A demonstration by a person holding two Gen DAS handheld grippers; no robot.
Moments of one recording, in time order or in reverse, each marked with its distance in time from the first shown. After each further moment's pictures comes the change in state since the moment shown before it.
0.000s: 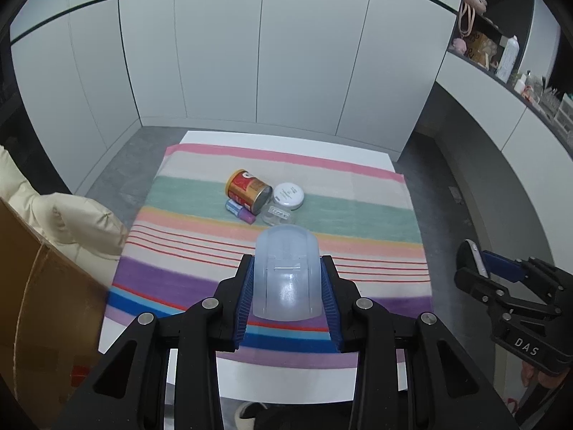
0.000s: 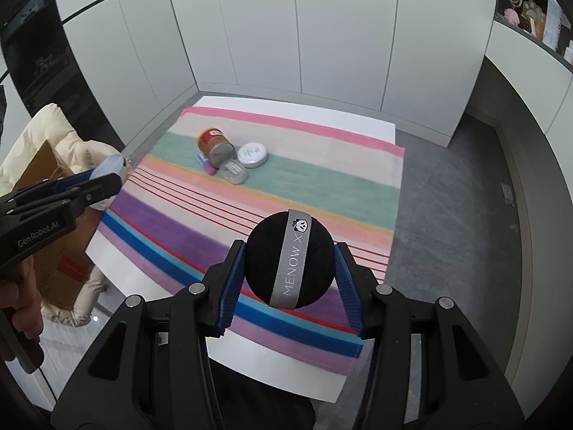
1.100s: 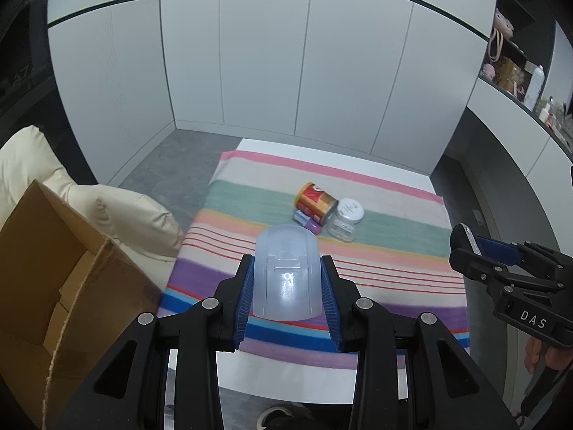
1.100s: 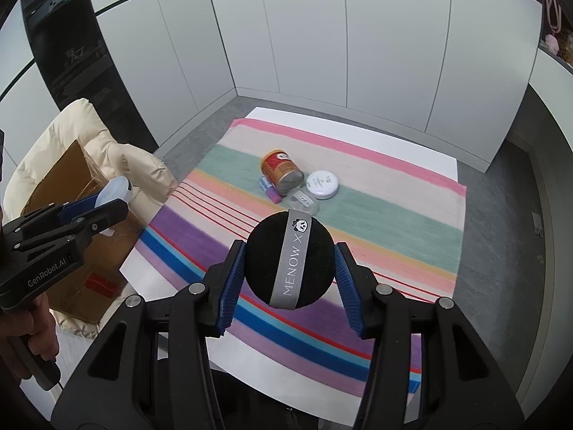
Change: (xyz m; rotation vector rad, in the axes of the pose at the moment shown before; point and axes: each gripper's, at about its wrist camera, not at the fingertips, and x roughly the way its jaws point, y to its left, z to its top) left arm -0.022 0.090 -0.007 -0.074 -0.061 0.096; right arm 0.028 0.087 0.043 -0.070 -0.024 0.105
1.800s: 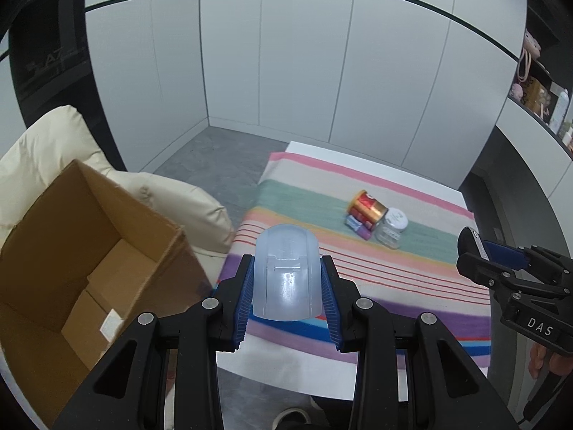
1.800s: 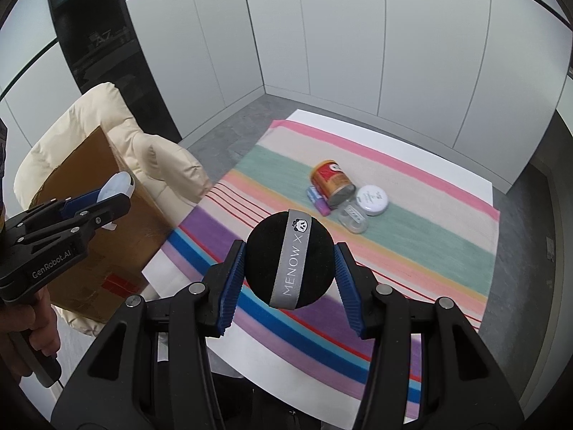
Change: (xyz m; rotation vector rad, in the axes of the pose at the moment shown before) left arm -0.013 0.065 -0.007 -0.079 -0.020 0.087; right arm 0.020 0.065 0.017 -0.087 -0.001 0.064
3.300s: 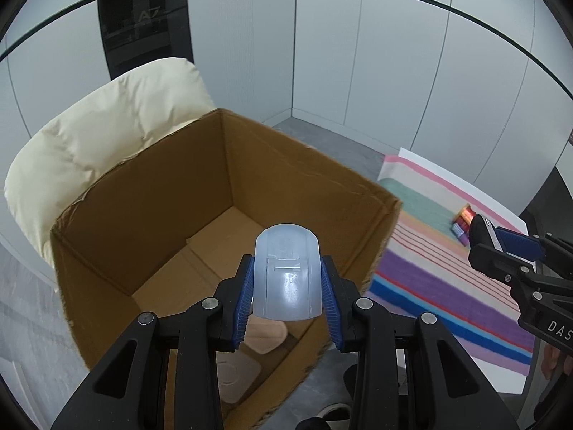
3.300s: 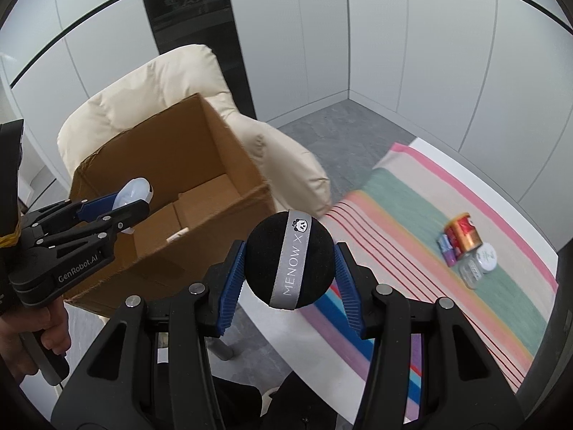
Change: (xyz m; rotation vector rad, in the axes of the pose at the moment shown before) left arm -0.038 0.156 -0.044 -0.184 0.001 0.215; right arm 0.037 0.180 0.024 -0.244 0.010 0.185
